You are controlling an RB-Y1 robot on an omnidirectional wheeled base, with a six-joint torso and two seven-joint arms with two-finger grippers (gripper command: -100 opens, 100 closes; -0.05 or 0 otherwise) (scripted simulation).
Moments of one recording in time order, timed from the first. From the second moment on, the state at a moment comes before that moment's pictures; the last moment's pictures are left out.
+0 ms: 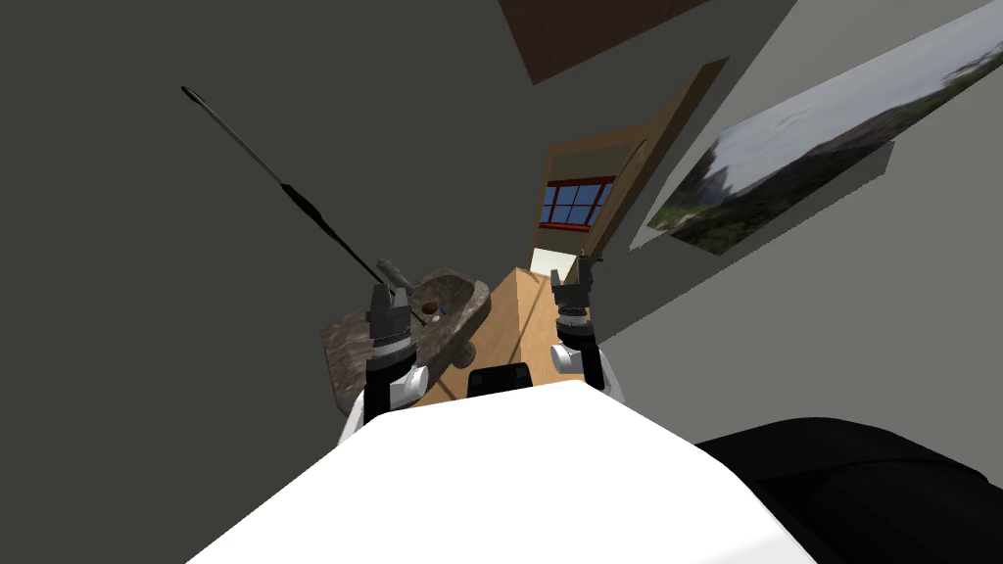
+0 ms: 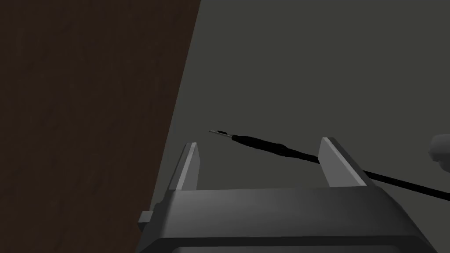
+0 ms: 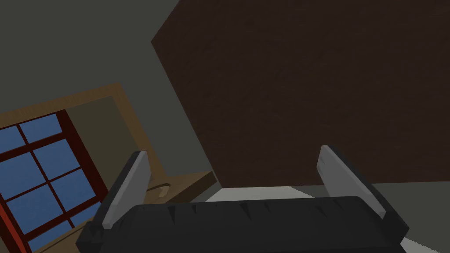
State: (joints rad) left arm 0.51 -0.02 0.02 -2.22 -0.12 -0.60 -0.12; right arm 0.50 0.01 0.07 -2.31 0.10 -0.51 -0.13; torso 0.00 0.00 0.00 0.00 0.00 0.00
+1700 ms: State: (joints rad) left arm 0.61 0.27 0.15 -2.12 0.08 -0.24 -0.08; right arm 0.50 0.01 0.07 -2.31 0.10 -0.51 -0.13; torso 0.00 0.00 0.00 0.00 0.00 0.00
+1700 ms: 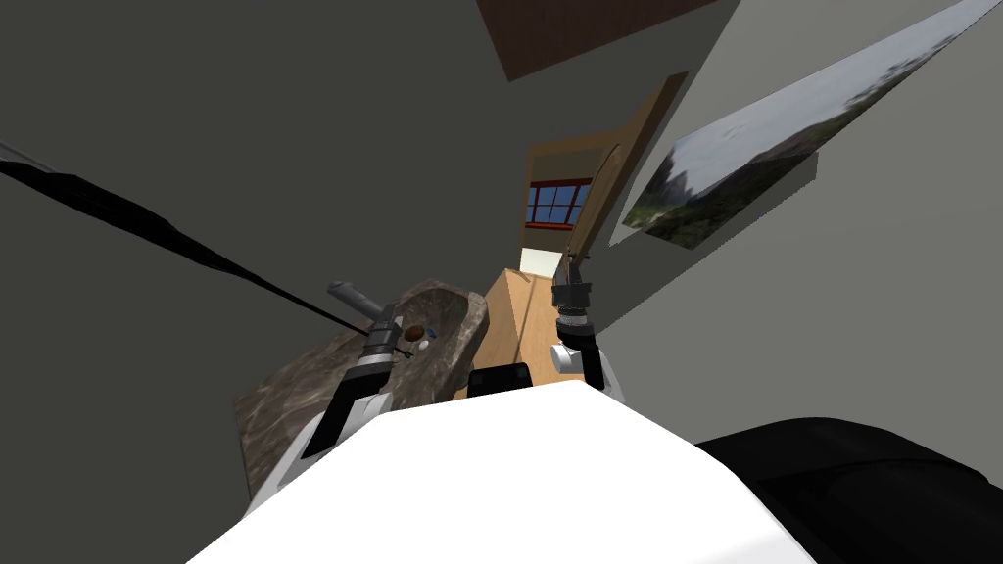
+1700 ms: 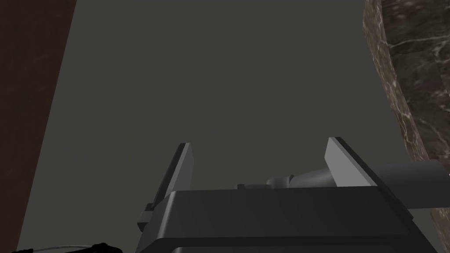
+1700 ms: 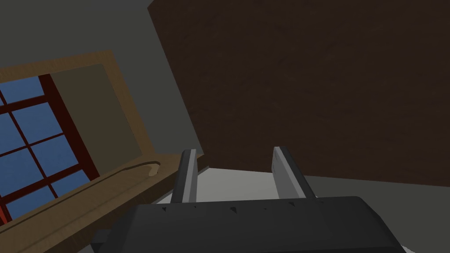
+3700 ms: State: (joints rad) left arm 0.64 0.35 0.14 -2.12 0.06 -0.12 -0.08; right arm 0.50 0.01 0.07 -2.31 0.10 -0.51 -0.13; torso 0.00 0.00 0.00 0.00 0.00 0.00
